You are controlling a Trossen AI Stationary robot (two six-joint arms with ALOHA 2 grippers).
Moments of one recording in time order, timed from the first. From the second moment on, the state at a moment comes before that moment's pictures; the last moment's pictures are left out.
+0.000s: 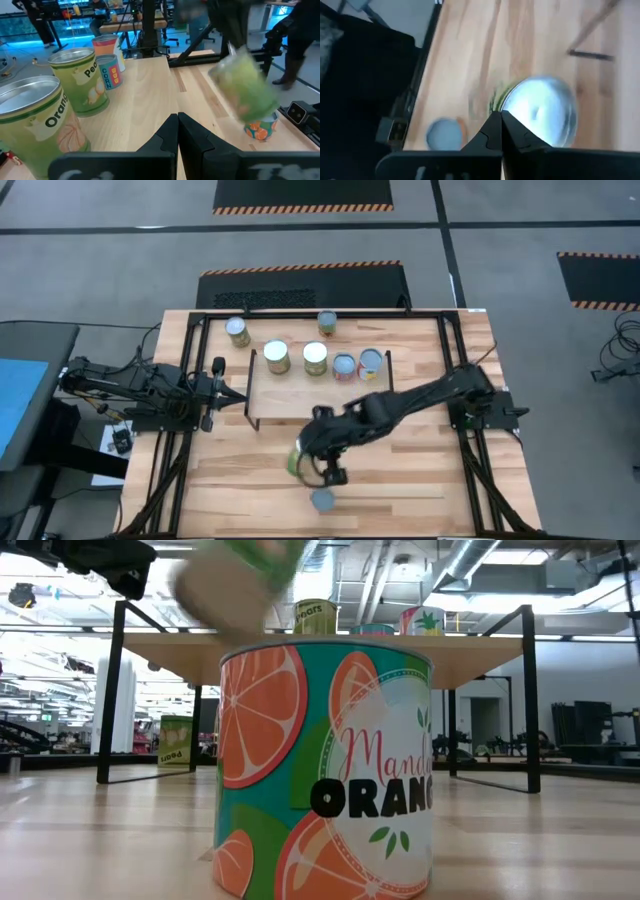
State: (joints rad) left arm -0.19 0.38 0.44 -0.25 -0.11 0.04; right arm 0.34 2.00 2.04 -0.92 -0.01 0.20
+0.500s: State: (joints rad) left arm -0.19 0.44 0.44 -0.24 -0.11 0.06; right arm 0.35 2.24 2.25 -1.01 0.03 0.12
